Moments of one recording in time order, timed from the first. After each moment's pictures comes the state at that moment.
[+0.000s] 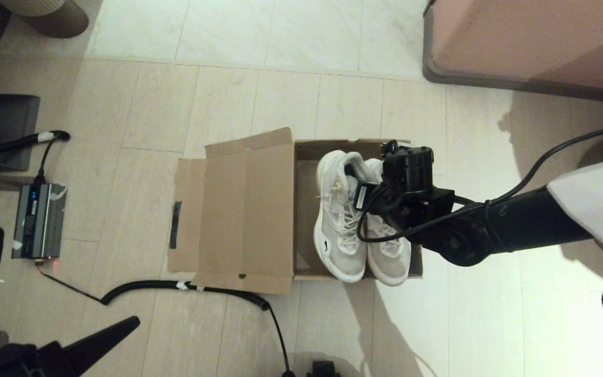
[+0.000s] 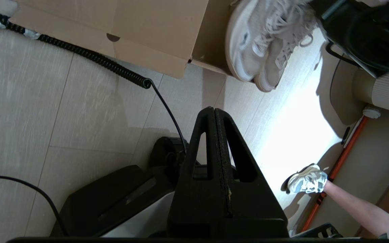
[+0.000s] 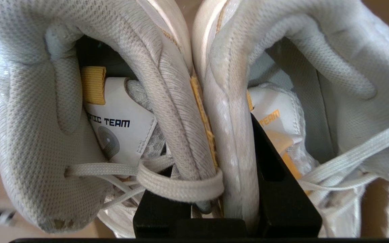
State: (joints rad) left arm -0.24 0.94 -0.20 -0.51 -0.12 -0.55; right arm 0.55 2.09 -1.32 -0.53 -0.42 0.36
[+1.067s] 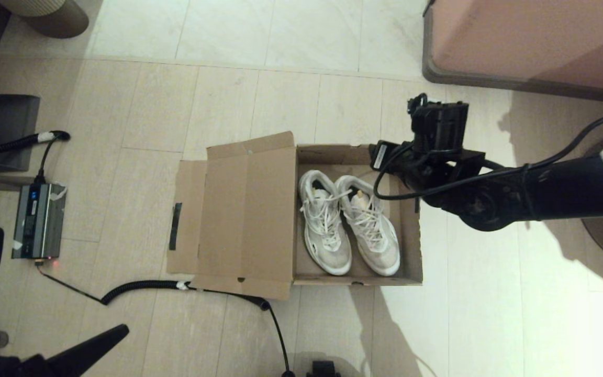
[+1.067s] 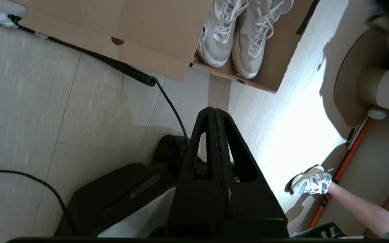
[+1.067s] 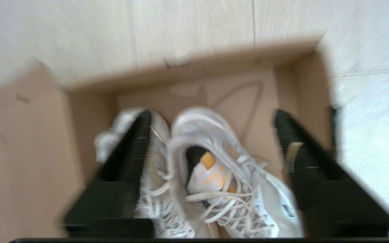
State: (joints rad) left arm -0.24 0.86 -0.21 -0.41 -0.10 -0.55; right arm 0.49 2.00 -1.44 -0.49 -0.44 0.32
